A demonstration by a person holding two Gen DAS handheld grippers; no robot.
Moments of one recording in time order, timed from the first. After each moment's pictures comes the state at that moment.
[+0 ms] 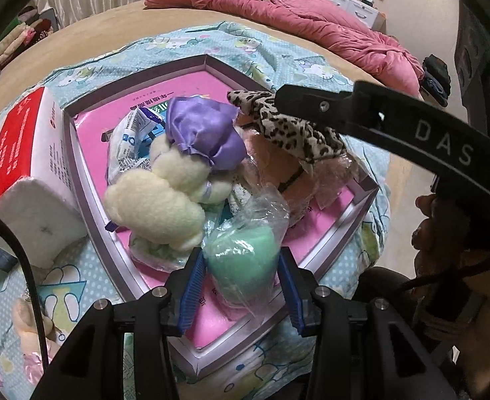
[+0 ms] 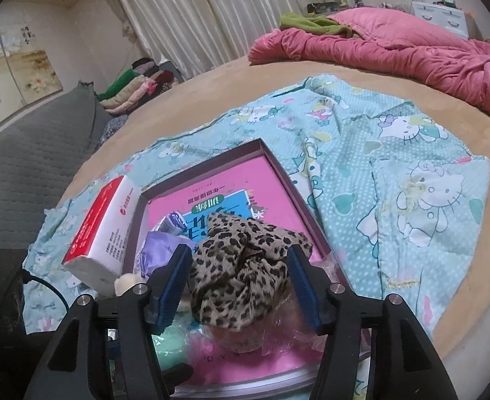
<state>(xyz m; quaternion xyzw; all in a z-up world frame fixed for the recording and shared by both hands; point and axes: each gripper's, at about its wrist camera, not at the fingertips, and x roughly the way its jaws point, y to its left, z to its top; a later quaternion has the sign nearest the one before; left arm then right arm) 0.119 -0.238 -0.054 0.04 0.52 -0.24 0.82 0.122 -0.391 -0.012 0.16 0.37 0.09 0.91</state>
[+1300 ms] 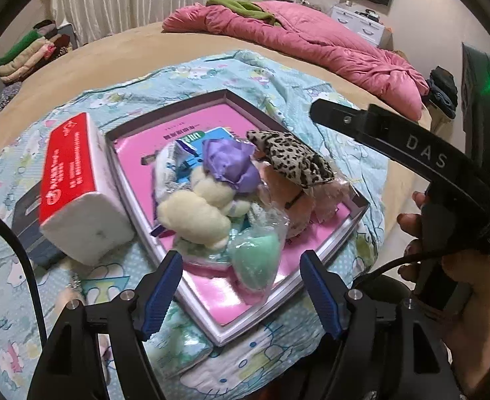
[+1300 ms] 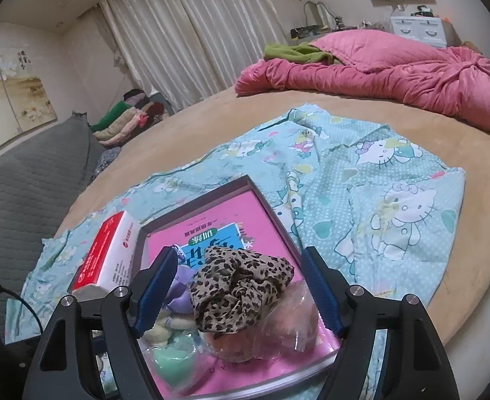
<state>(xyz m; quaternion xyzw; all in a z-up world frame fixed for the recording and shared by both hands) 0.096 -0.217 -0.007 0.05 0.48 -0.20 0.85 0.100 -0.404 0.013 0.18 0.31 0.06 0.93</state>
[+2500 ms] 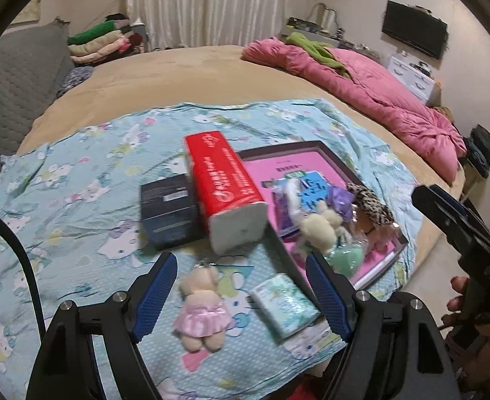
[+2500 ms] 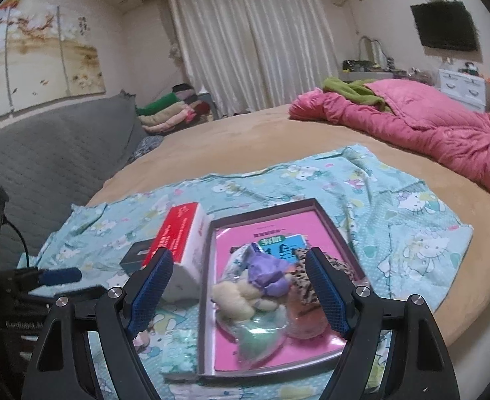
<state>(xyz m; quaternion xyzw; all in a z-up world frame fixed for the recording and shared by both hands) 0.067 -0.078 0.057 -0.02 0.43 -0.08 0.90 0.038 -0.314 0.078 0.08 0.27 0.14 0.95</state>
